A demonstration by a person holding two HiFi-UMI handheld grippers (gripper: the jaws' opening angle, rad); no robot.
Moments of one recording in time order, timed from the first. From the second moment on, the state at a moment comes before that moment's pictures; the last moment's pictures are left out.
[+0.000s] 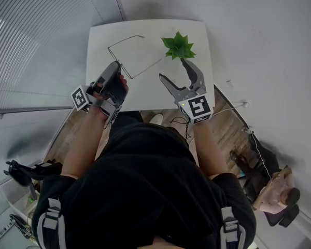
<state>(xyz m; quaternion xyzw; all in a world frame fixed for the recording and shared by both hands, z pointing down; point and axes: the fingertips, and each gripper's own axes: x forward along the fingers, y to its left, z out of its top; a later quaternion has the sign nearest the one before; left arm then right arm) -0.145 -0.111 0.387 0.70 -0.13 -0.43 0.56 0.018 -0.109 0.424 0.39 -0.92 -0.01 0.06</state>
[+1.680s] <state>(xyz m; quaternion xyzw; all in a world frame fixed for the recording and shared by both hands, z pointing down) -0.116 -0.121 0.382 0.68 -0.10 -0.43 0.58 0.017 -0.135 0.429 0.43 -0.85 -0.22 0.20</state>
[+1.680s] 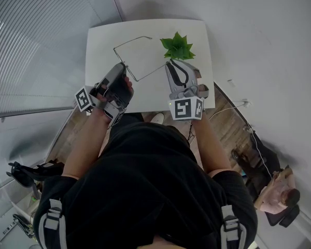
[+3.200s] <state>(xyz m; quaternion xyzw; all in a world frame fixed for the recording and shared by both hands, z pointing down) -0.099 -0.118 0.393 0.69 -0.10 -0.38 0.61 0.005 -0.148 0.427 0.36 -0.79 -0.40 0.30</state>
